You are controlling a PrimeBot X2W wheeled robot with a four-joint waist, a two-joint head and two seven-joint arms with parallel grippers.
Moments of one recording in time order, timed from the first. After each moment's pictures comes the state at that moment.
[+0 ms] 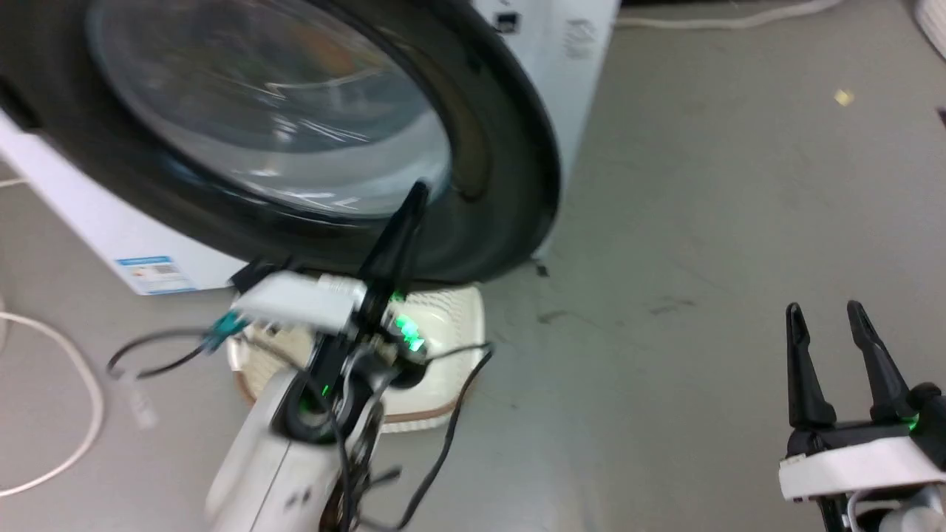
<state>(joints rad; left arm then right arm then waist) -0.52 0.05 -0.30 0.30 -1.90 -0.13 0.03 -0.09 -0.05 -0.14 0.06 0.15 0.13 -0.26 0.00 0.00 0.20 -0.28</state>
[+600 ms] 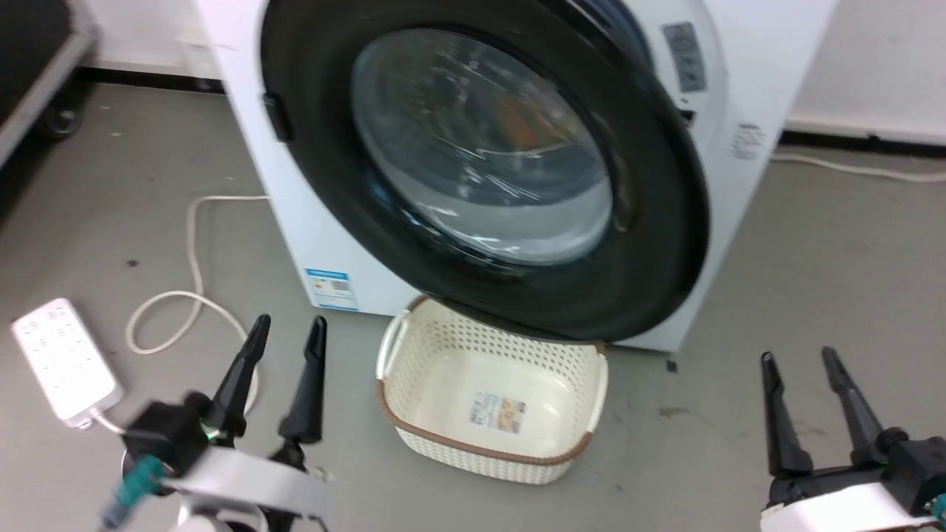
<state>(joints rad) -0.10 0.30 -0.24 0.01 -0.60 -0.03 -0.26 0.03 -0.05 -0.09 0.01 0.10 0.13 -0.26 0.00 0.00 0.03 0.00</state>
